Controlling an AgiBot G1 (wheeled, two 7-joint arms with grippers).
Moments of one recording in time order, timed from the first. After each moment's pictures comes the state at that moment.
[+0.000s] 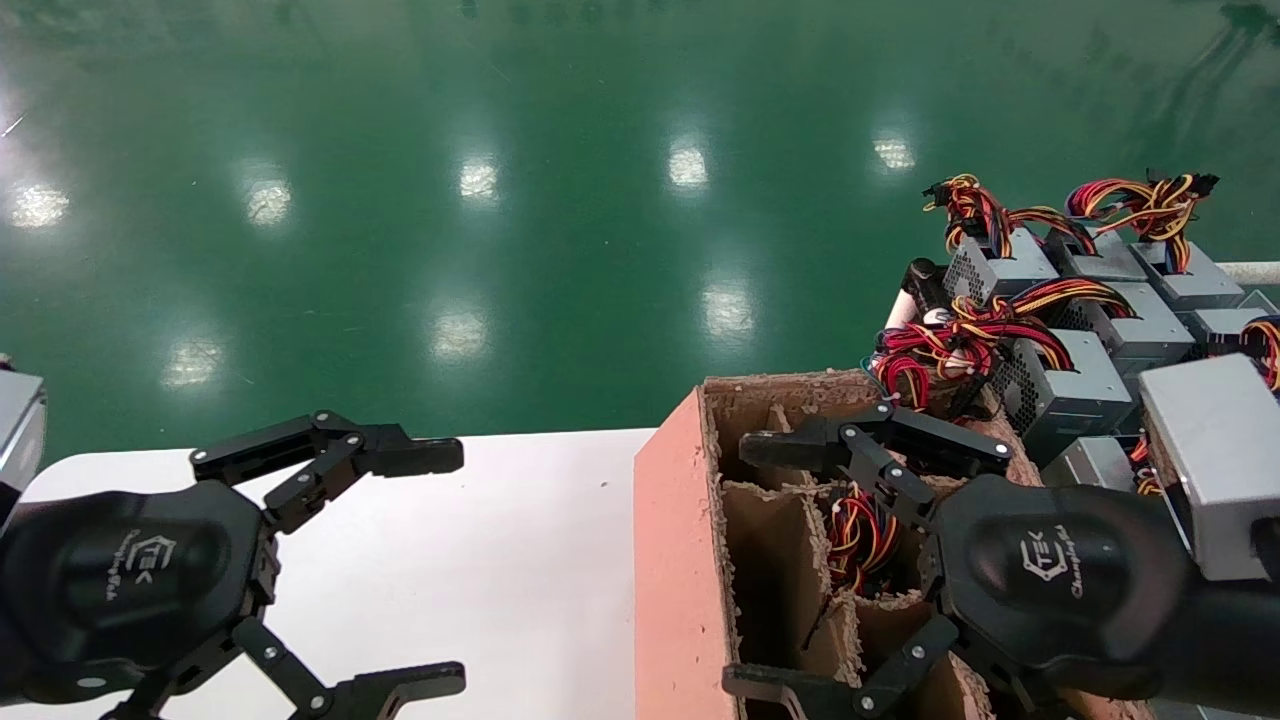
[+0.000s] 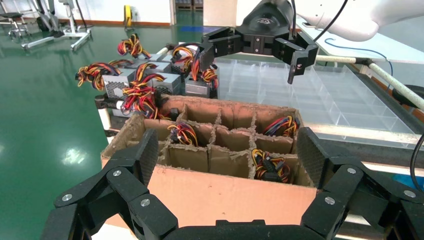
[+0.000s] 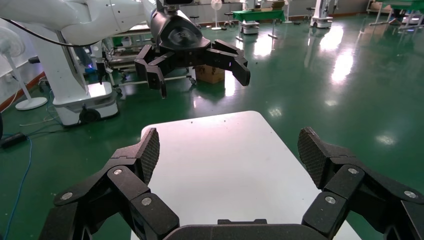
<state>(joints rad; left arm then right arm) -1.10 0.58 0.36 -1.27 0.68 1.46 -0.15 1.07 -0.61 -0.28 1.28 -0.73 -1.49 0.19</state>
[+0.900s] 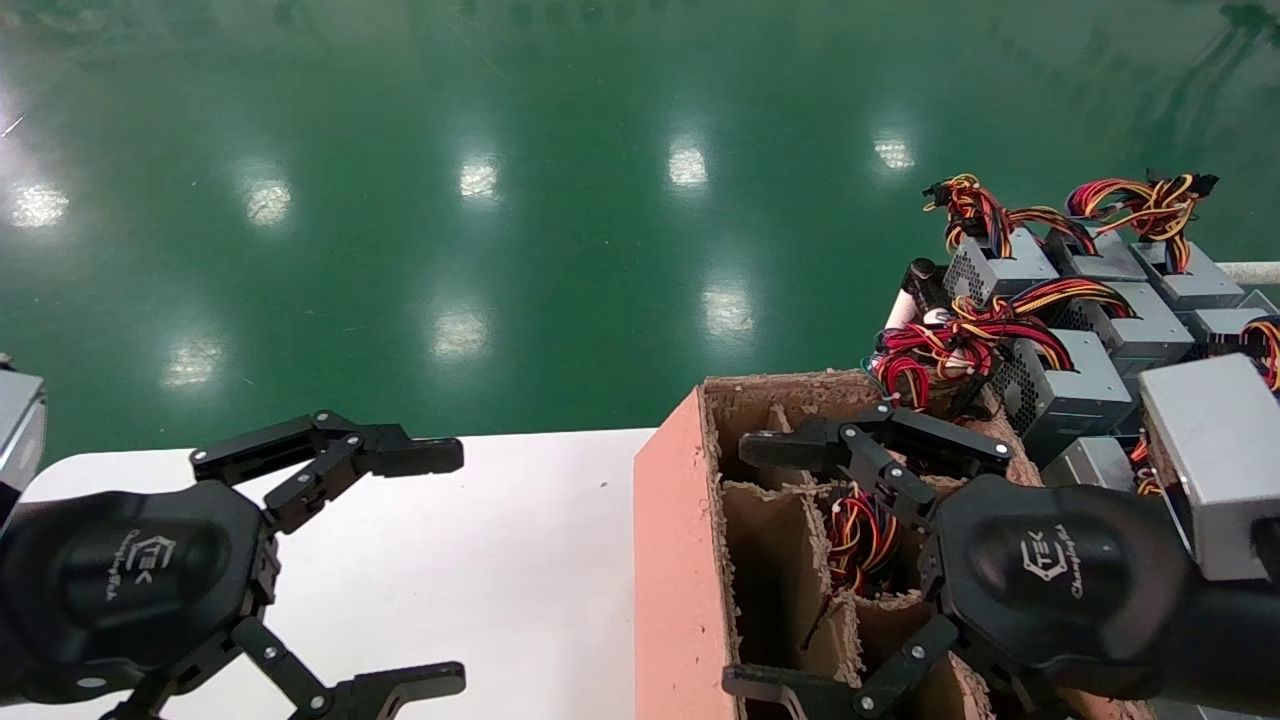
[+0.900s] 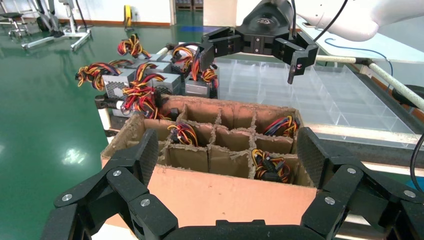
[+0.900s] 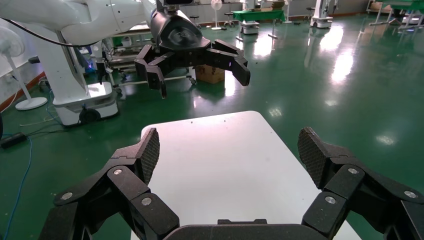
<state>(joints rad) -1.10 0.58 0.36 -1.27 0.68 1.46 -0.15 1.07 -0.61 -0.28 1.28 -0.73 -1.49 0.19</state>
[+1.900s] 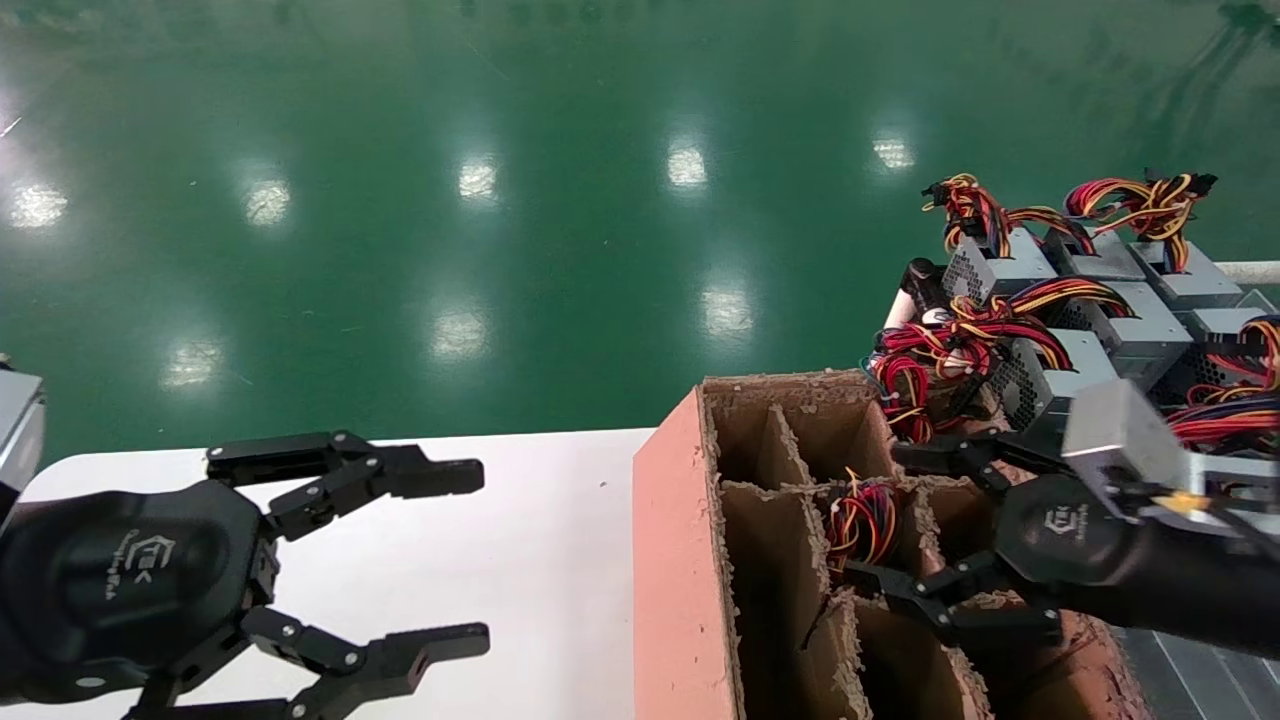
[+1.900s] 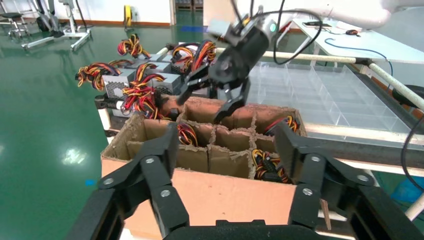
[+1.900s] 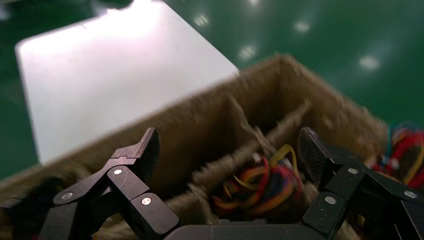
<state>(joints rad) -1.10 0.58 0.36 -1.27 0.68 1.46 -0.15 1.03 -0.49 -0.33 1.27 -1.04 -1.23 0.28</state>
